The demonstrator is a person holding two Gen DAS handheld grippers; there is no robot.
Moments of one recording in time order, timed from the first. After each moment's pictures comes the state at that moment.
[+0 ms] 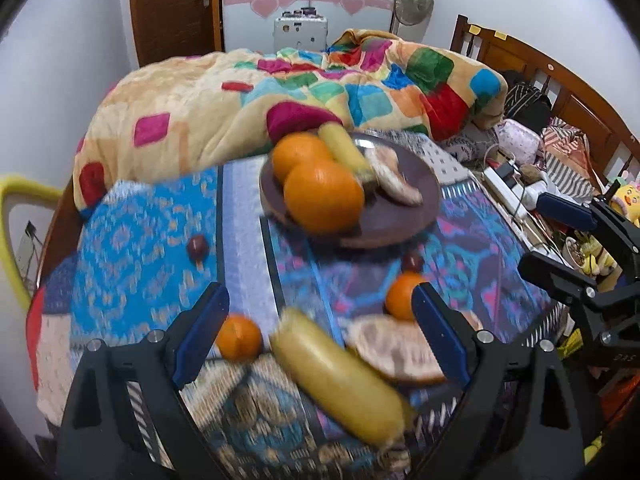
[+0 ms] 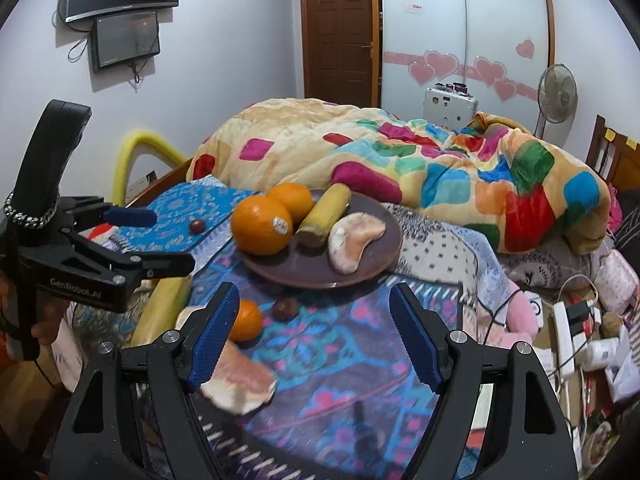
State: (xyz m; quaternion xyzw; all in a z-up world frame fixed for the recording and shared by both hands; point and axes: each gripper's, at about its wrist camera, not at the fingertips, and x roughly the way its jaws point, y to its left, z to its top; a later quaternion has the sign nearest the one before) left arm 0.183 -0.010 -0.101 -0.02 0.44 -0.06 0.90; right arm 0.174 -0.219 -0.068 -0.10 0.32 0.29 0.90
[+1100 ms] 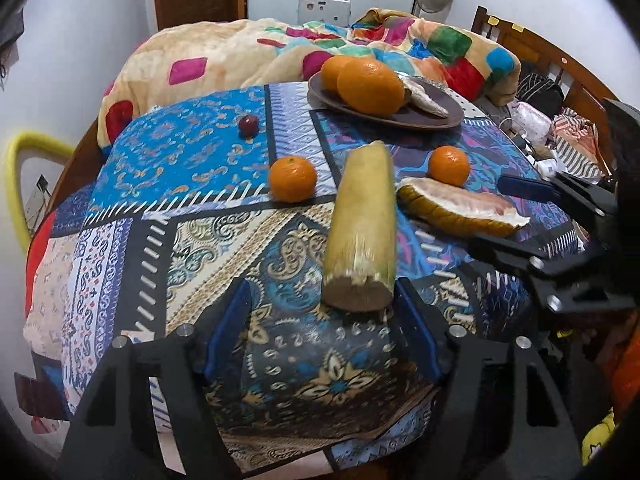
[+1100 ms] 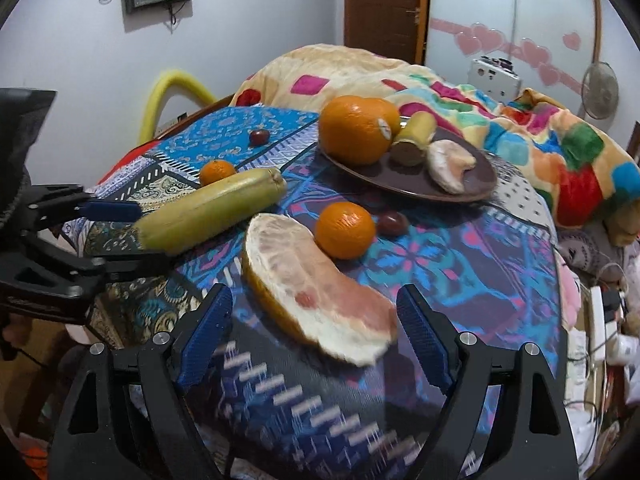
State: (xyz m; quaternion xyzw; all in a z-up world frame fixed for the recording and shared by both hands) left arm 0.105 0.029 -0.148 -0.04 0.46 -0.03 0.89; right arm 0.145 -0.163 -0.133 -0.15 0.38 0.34 0.85
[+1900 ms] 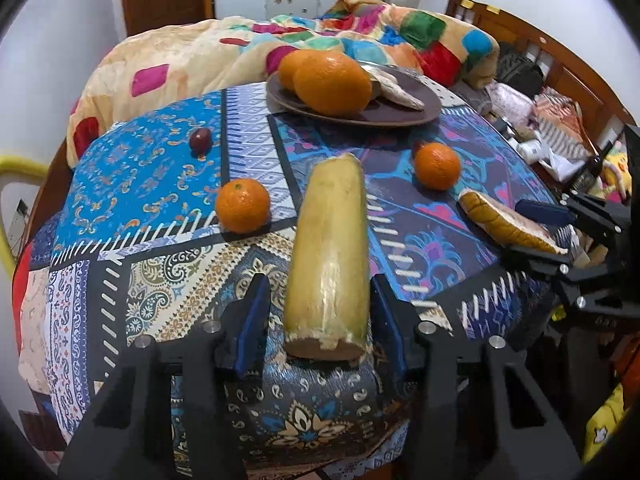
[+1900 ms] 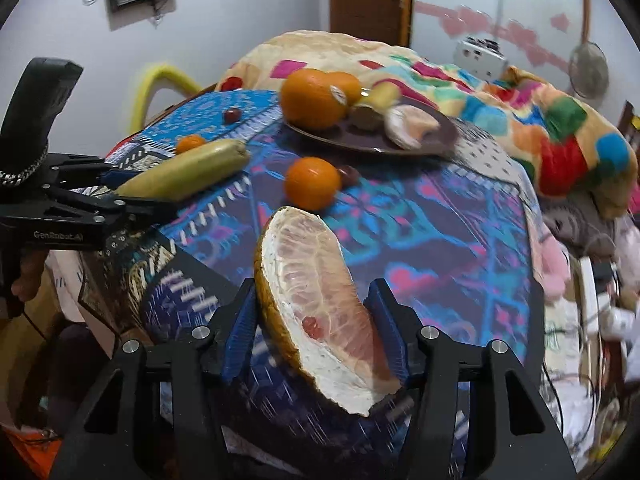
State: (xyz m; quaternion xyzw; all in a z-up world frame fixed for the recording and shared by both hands) left arm 0.133 0.009 -0.151 -0.01 0.47 -0.09 0.88; right arm 0.134 -0.209 -0.134 -0.14 0.41 0.31 0.85
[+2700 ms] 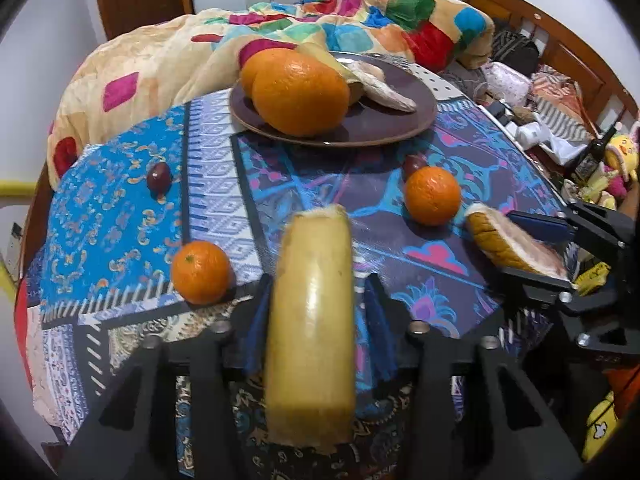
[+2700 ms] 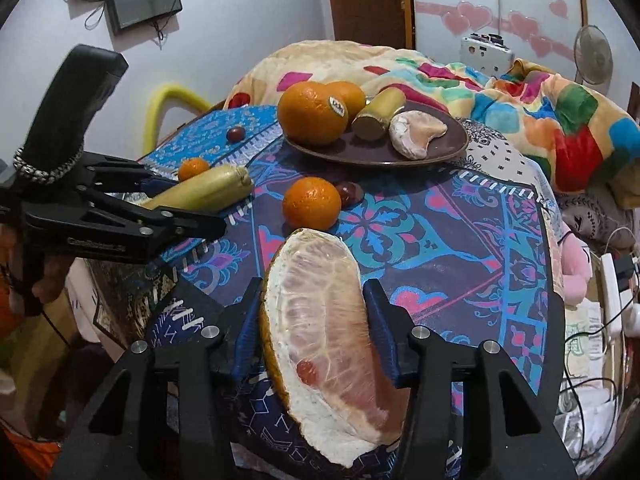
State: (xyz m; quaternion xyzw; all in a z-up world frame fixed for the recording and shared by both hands) left arm 0.182 -0.015 -0.149 0.02 0.50 -0.09 0.86; right arm 0.155 -0.210 -0.135 -0.09 0.40 0.34 0.85
